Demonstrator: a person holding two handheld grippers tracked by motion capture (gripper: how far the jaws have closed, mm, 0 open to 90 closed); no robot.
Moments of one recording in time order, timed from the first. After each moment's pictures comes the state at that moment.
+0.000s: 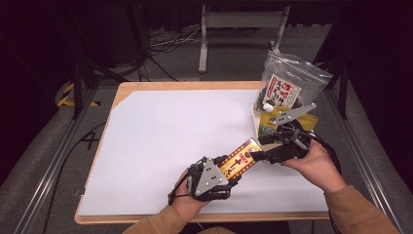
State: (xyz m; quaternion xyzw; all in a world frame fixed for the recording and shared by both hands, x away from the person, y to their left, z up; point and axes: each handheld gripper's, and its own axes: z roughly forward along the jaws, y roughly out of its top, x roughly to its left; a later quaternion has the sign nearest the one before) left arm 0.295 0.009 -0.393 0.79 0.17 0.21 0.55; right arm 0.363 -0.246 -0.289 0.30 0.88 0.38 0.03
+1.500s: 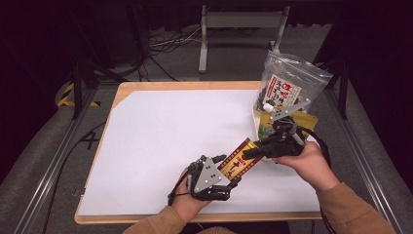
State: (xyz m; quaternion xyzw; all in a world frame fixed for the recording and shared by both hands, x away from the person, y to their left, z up) left arm 0.301 0.013 -0.392 0.80 0.17 0.18 0.55; right arm 0.367 -0.235 -0.282 0.29 0.85 0.42 -0.07
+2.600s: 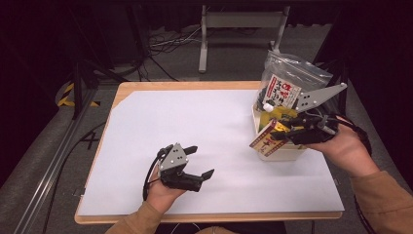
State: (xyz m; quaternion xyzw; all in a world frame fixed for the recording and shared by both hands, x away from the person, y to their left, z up) left arm 0.329 0.086 -0.383 0.80 0.23 0.13 0.54; right arm 0.360 -0.275 -0.223 0.22 0.90 0.36 0.12
